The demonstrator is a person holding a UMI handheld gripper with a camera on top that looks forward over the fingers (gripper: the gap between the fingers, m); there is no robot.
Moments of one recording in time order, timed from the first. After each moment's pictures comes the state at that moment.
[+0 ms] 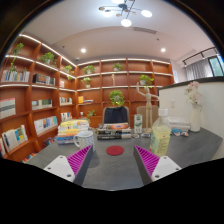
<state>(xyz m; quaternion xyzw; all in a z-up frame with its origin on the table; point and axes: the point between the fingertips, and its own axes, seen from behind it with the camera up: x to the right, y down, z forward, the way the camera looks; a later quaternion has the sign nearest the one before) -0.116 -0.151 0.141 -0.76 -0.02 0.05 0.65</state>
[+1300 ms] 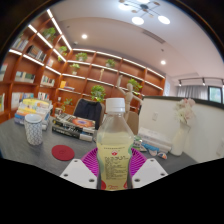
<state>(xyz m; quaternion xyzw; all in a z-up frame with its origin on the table) 0.027 -0.018 0.107 -0.75 -0.05 -0.13 0.65</state>
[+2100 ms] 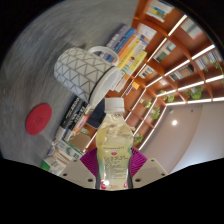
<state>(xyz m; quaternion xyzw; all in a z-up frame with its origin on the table) -0.162 0.088 0.184 -0.32 -0.62 -0.63 0.35</state>
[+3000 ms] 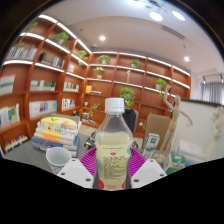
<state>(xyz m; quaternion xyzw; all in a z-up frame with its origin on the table) -0.130 0.080 0.149 -0.76 -0.13 0.00 0.63</state>
